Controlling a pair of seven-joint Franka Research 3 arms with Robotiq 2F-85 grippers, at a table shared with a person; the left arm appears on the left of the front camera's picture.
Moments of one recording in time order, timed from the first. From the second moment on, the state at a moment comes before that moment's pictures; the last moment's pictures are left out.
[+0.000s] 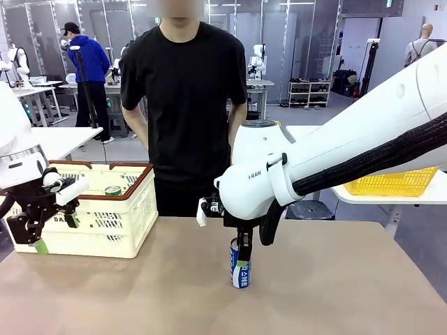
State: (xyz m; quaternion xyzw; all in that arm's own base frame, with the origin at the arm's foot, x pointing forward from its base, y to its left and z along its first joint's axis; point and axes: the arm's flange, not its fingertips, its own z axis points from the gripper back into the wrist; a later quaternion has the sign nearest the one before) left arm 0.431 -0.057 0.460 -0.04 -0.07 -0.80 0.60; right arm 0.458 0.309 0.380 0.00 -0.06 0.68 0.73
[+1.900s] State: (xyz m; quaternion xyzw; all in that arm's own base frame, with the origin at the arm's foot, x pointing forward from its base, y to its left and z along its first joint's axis) left arm 0.431 -0.057 0.460 -0.04 -0.07 -0.80 0.60; right arm 0.477 0.283 0.399 0.02 -0.07 0.67 0.74
